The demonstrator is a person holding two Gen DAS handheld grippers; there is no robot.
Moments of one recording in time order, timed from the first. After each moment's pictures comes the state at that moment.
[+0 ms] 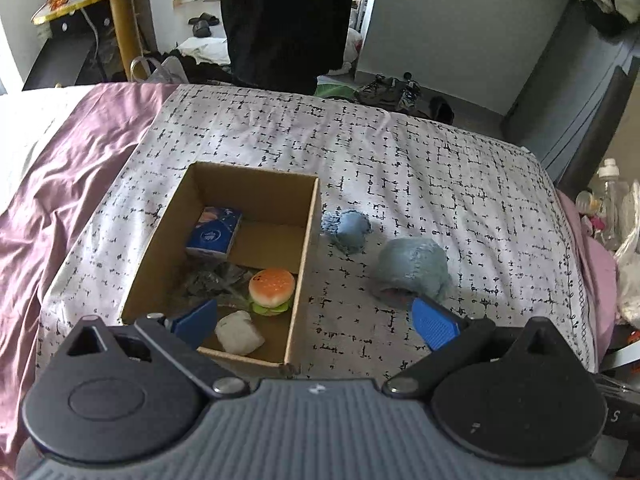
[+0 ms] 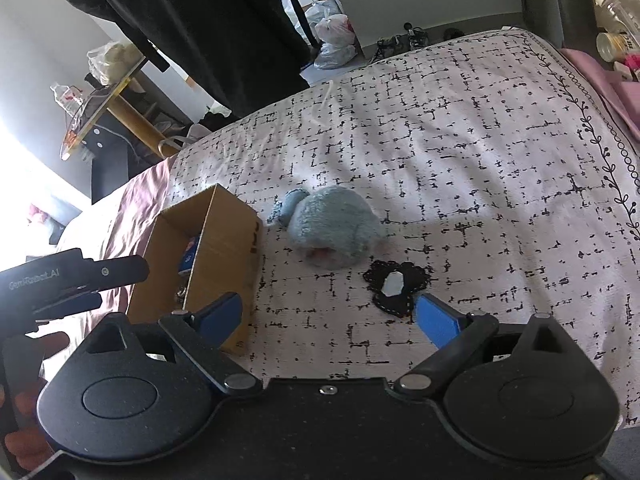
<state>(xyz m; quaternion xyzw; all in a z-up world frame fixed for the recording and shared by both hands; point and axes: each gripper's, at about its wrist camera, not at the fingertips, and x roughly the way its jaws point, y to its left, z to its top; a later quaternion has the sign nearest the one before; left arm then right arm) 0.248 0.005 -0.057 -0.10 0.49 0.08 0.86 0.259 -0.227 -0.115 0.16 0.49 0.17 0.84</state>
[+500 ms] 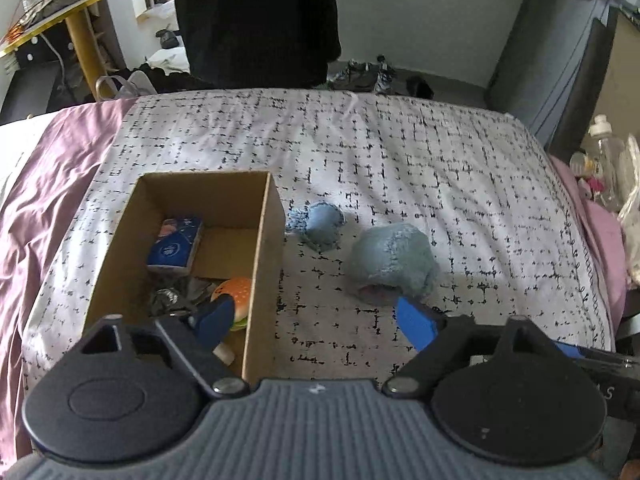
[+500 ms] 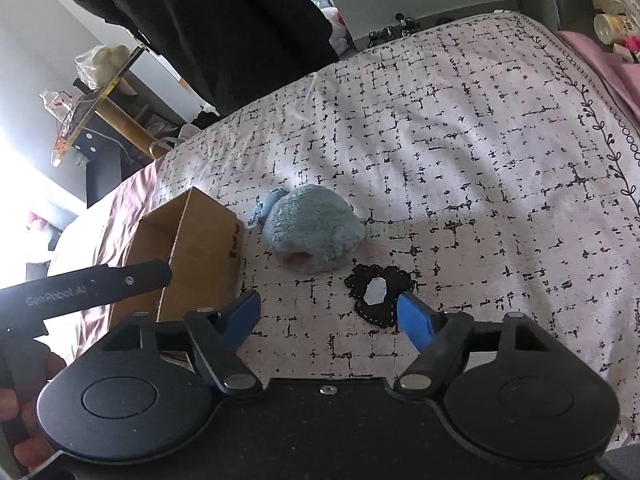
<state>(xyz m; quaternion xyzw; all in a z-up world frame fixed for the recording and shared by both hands) 0.275 -0.027 -0.086 -0.05 0.50 0.05 0.86 0.281 -0.234 -0.143 0.17 0.51 0.17 0.83</state>
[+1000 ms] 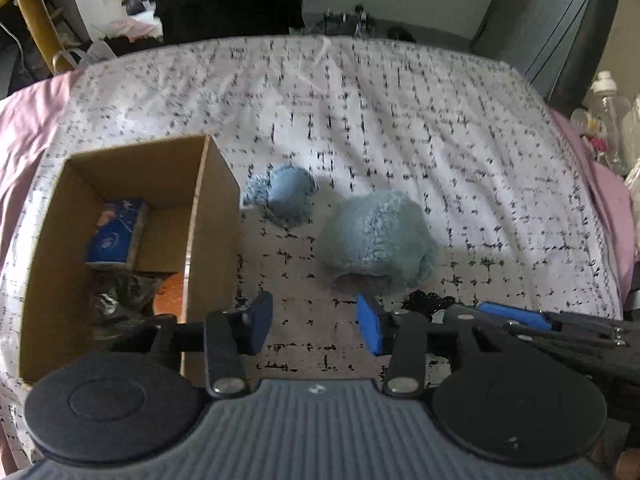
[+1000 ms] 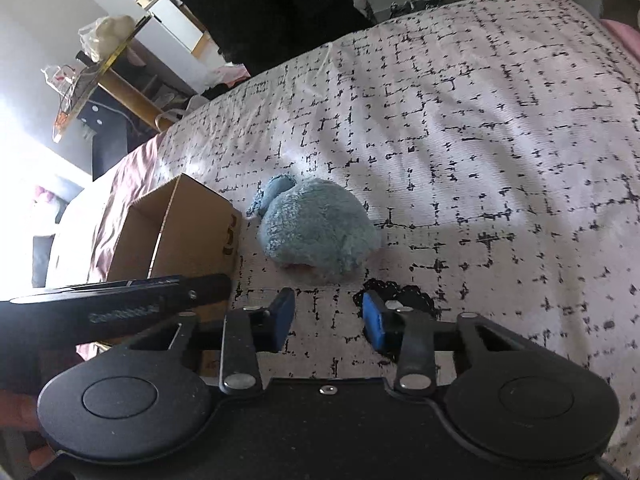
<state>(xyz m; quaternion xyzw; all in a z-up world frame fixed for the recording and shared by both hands) 0.323 -0.043 -0.141 -0.05 0.57 0.01 0.82 0.325 -0.216 -0.176 0.15 0.54 0.20 0.80</state>
